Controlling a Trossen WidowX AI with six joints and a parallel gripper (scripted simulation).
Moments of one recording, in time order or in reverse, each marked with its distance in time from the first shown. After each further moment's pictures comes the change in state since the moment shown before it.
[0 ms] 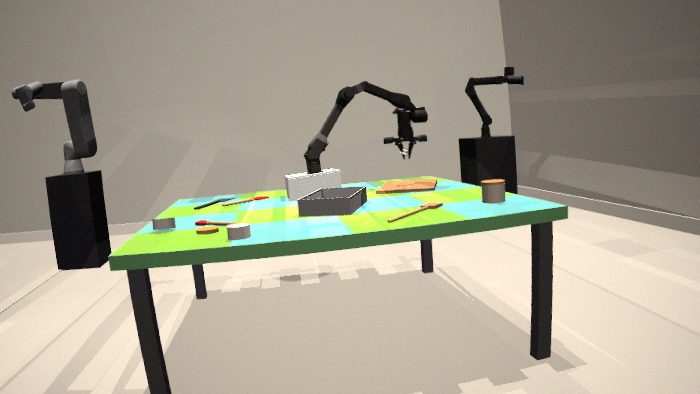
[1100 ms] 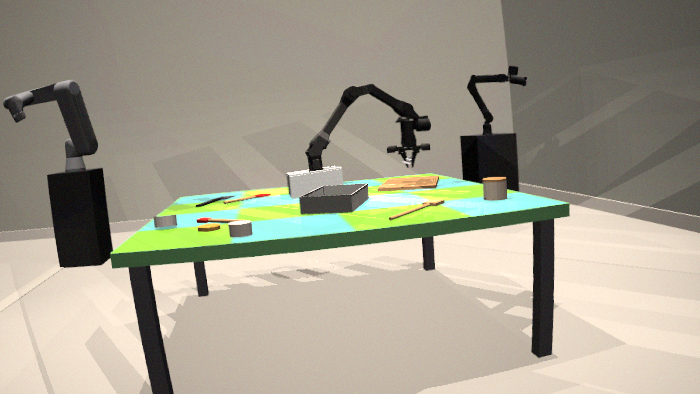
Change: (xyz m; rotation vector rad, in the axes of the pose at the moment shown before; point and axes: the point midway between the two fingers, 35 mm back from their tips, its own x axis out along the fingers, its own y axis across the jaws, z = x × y) arm 0.050 -0.004 0.002 0.000 -0.002 -0.007
